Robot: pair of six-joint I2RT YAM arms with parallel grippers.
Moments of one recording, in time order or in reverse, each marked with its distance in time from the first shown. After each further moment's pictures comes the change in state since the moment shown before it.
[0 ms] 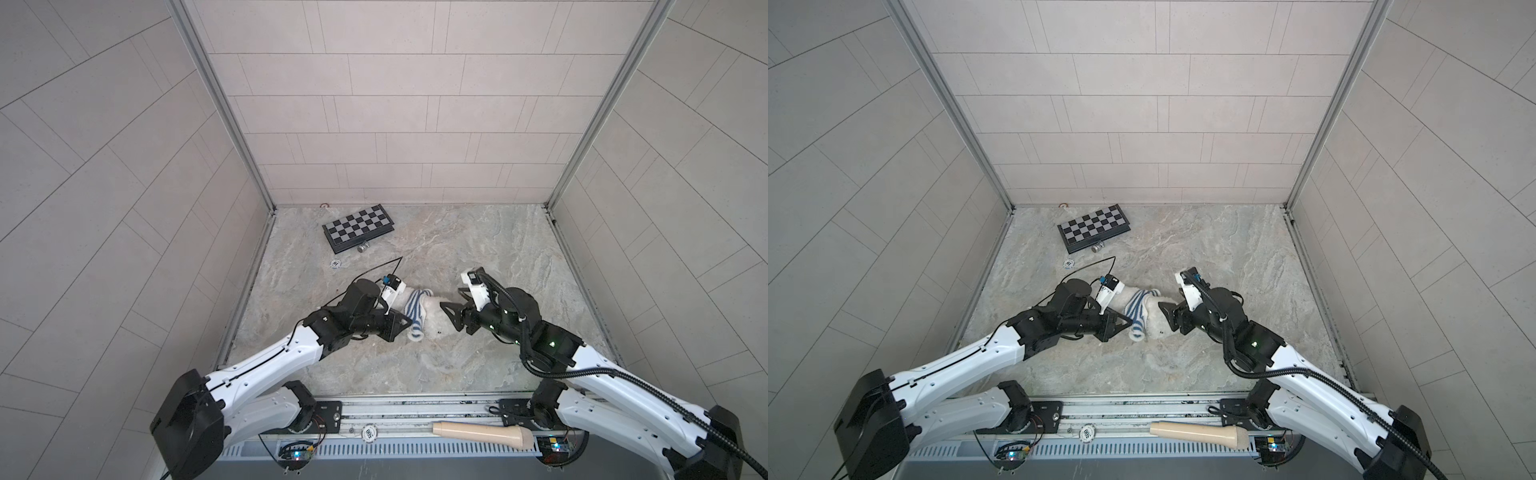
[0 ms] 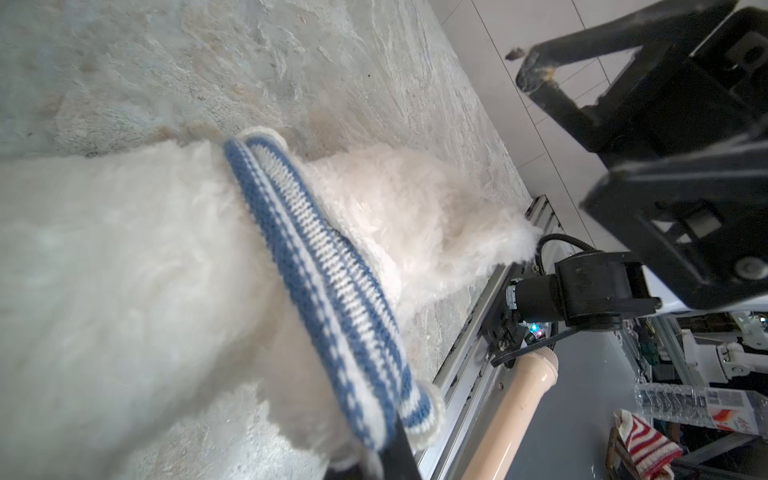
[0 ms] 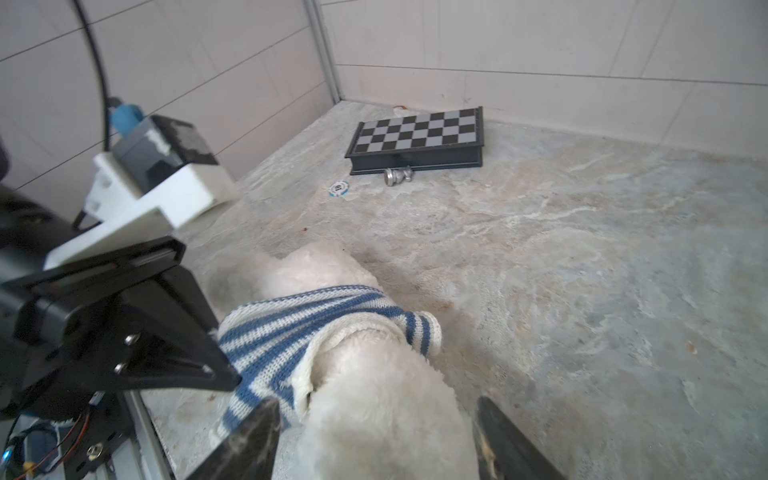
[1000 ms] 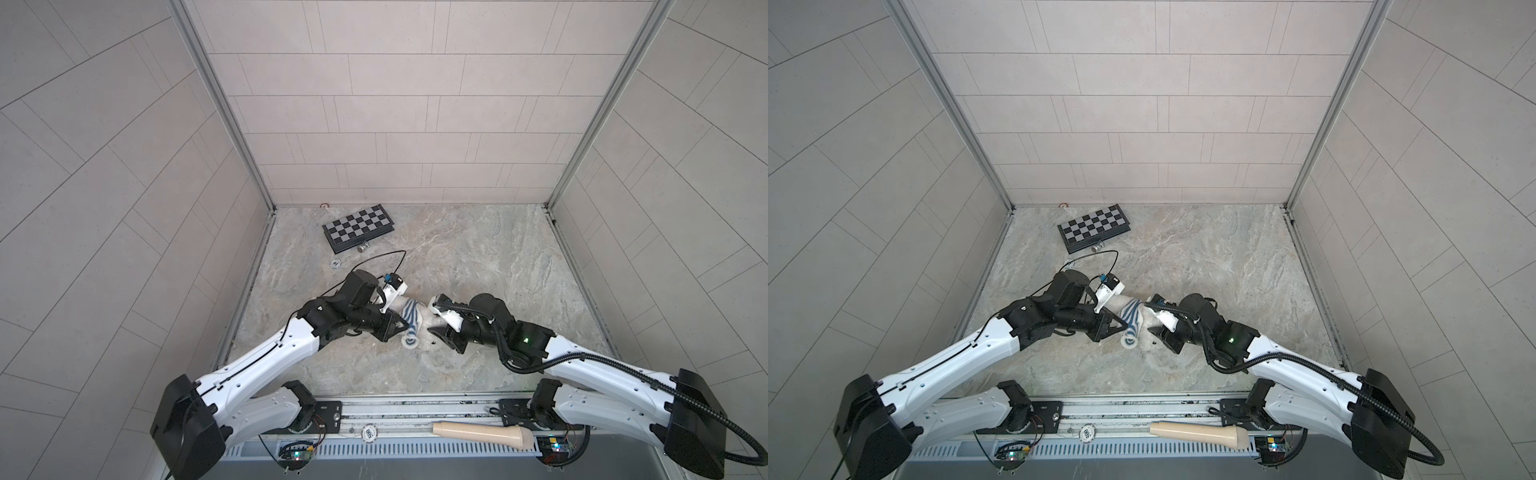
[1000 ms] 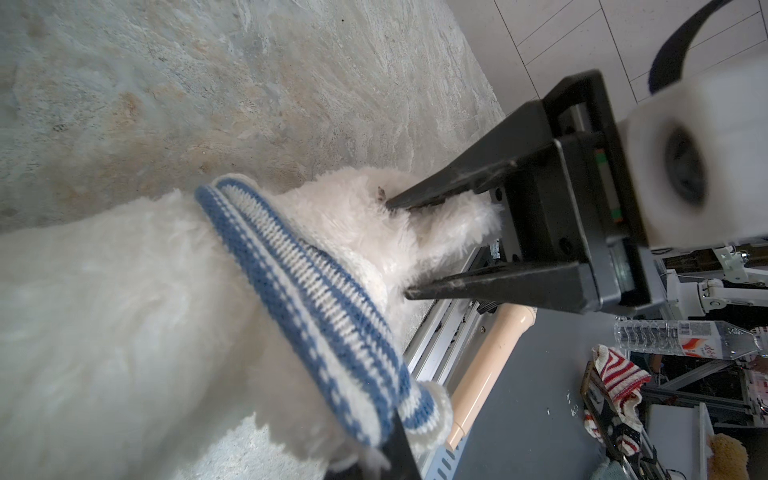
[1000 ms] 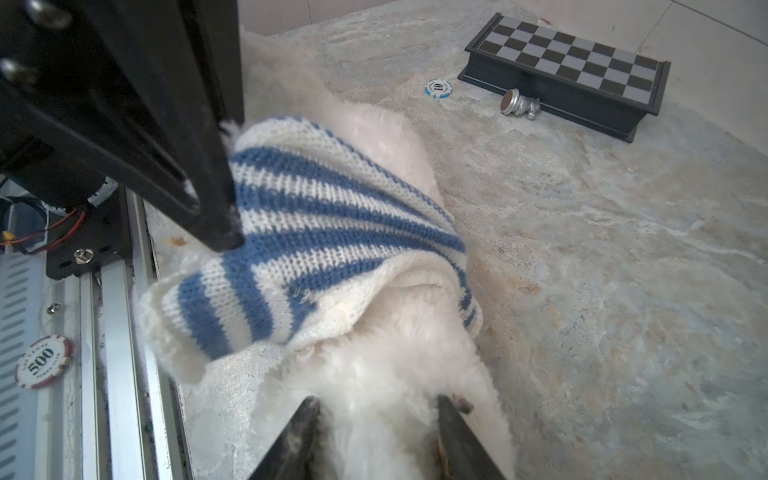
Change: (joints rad) left arm 0.025 0.003 0.117 -0.229 0.091 0.108; right arm 0.109 0.234 0.018 -0.007 -0.071 -0.315
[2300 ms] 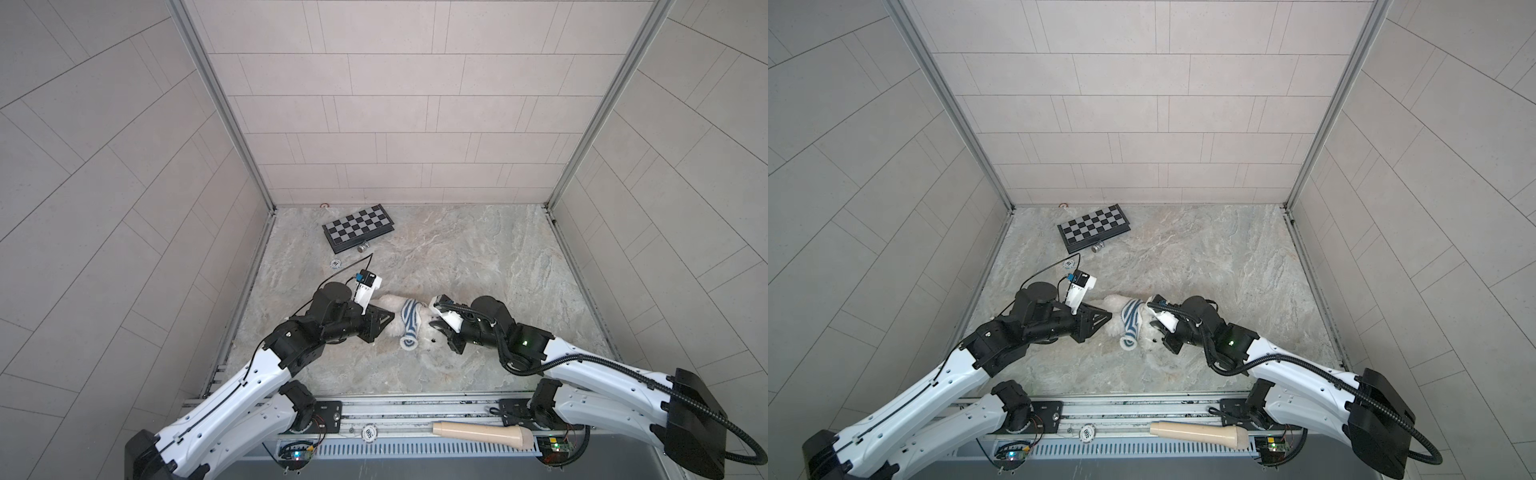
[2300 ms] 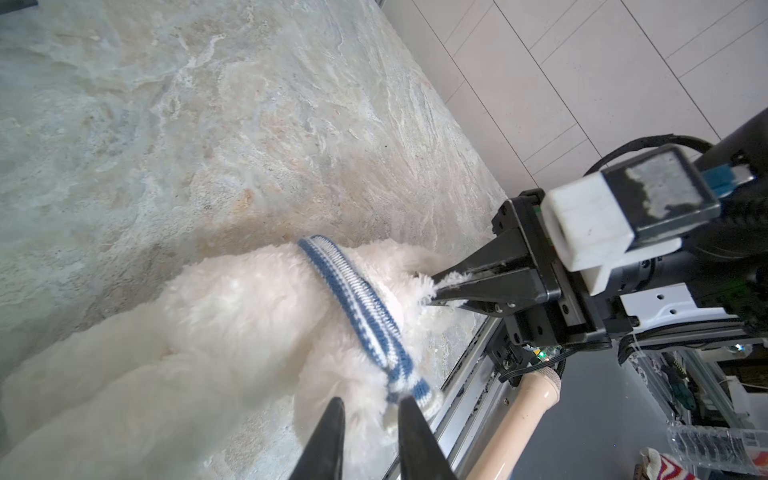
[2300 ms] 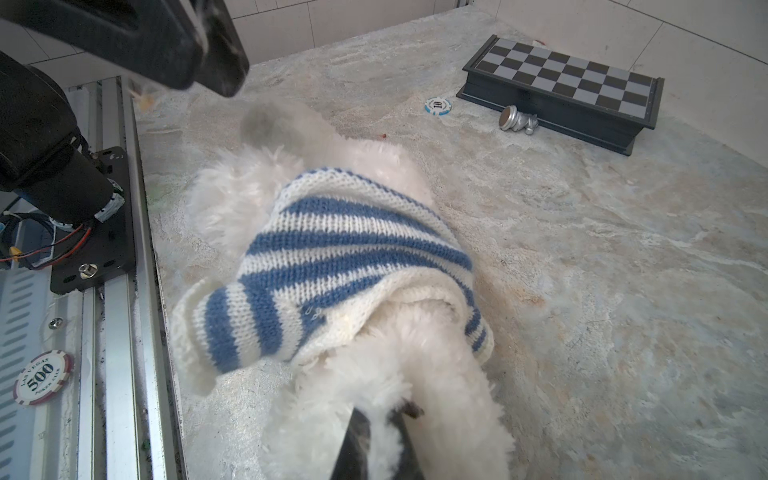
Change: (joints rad) left arm 0.005 -0.256 -0.094 0.074 -0.201 -0.106; right arm 0.000 -0.003 -0.048 0.097 -0.022 0.042
